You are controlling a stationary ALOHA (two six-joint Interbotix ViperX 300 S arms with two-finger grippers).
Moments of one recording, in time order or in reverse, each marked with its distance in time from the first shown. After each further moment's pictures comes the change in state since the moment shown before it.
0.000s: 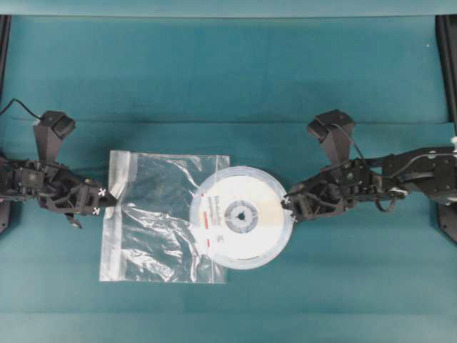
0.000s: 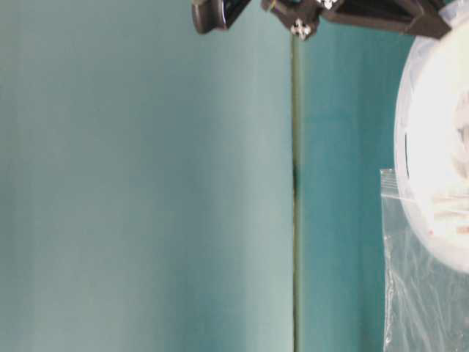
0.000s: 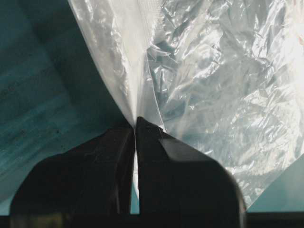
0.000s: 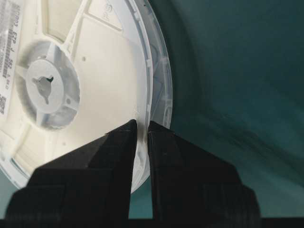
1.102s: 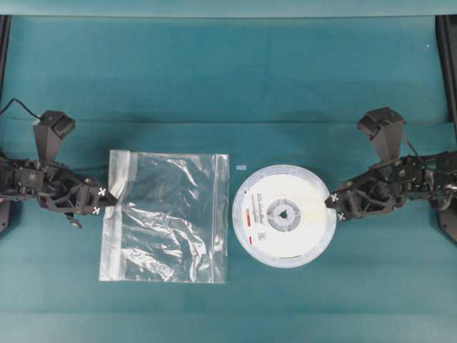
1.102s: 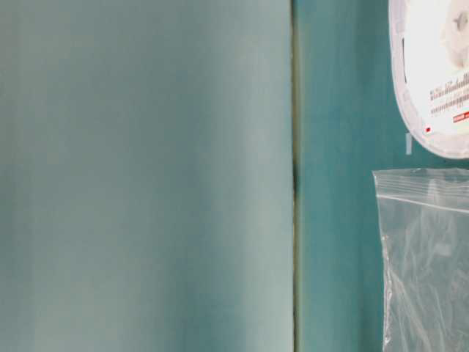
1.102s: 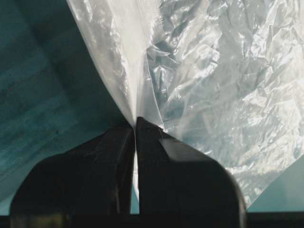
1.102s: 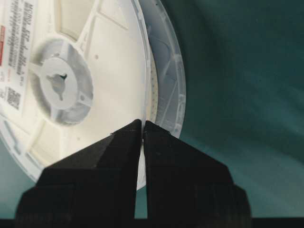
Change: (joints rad) left arm 0.000 -0.003 0.000 0.000 0.000 0.002; right arm -0.002 -0.261 0.207 0.044 0.063 -0.002
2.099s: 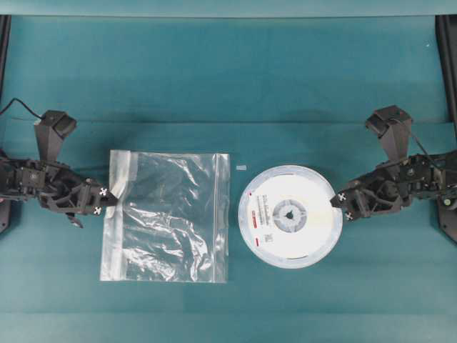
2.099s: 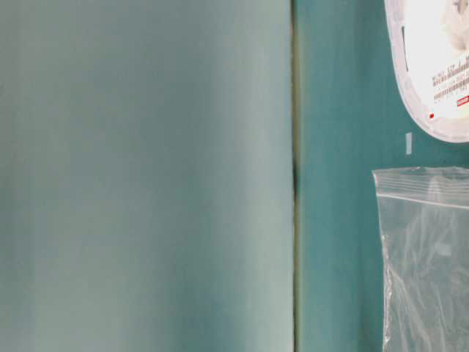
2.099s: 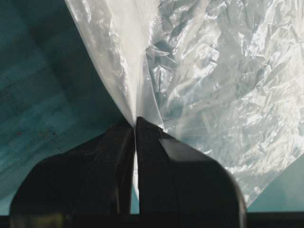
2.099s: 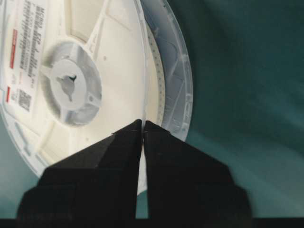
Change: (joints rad) left arm 0.000 0.000 -0.008 0.000 0.012 0.000; right arm 0.000 -0.044 0.023 0.000 -0.009 0.000
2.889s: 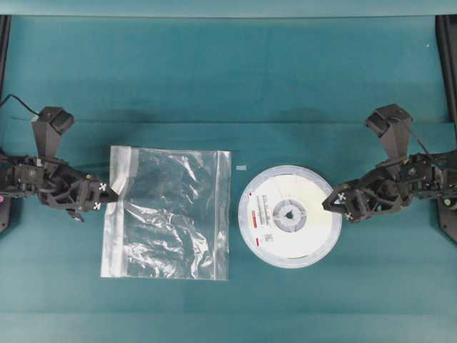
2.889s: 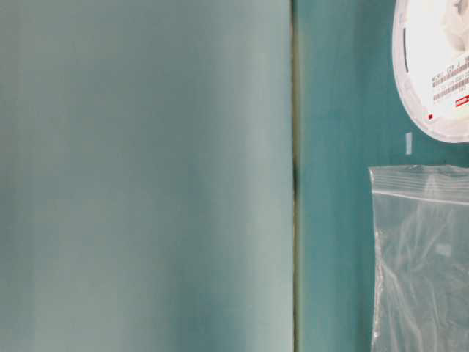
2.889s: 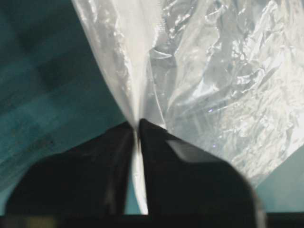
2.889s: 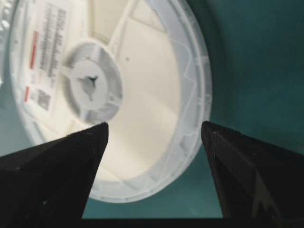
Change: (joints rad) left arm 0.023 -0.029 0.003 0.000 0.000 0.000; right arm 0.005 -0.037 -0.012 -0.006 0.011 0.000
